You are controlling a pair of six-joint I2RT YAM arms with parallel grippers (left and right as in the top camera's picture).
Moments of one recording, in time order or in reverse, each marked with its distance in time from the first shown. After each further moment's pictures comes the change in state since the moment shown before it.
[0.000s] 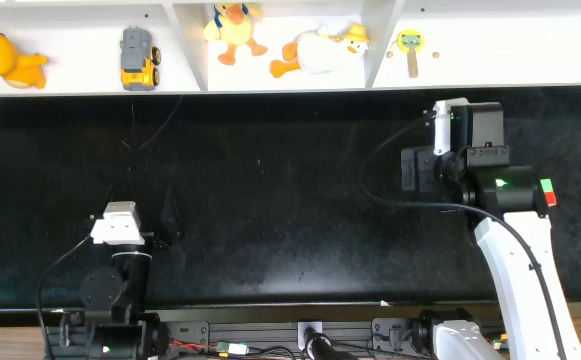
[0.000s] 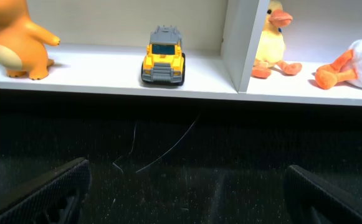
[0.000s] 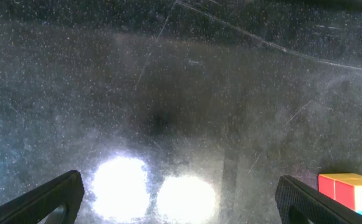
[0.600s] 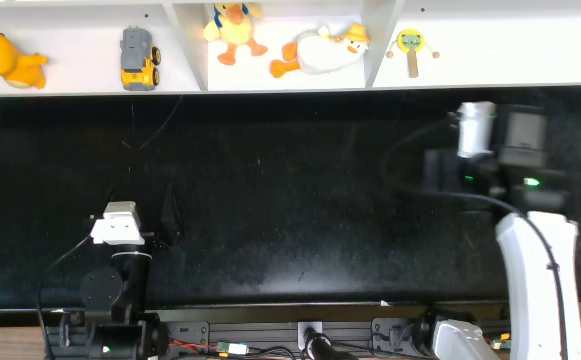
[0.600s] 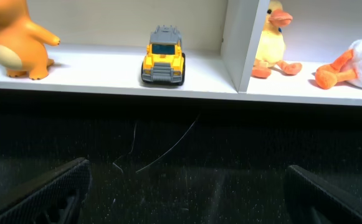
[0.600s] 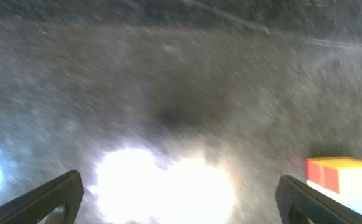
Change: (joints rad) left arm 0.000 0.000 0.000 0.000 0.000 0.000; right arm -0.244 0.001 0.000 -0.039 -0.138 -0.150
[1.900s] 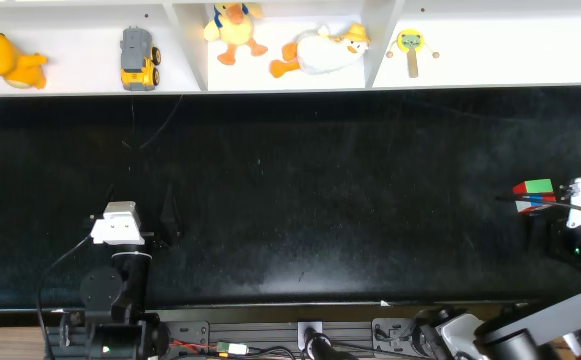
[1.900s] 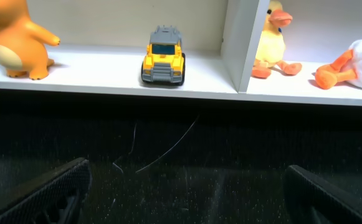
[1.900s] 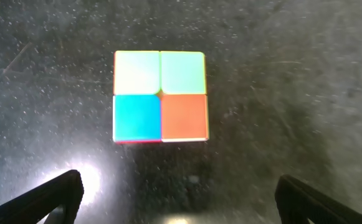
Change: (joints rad) left arm 0.000 0.000 0.000 0.000 0.000 0.000; right arm -0.904 0.276 -0.192 0.355 -0.443 -0.872
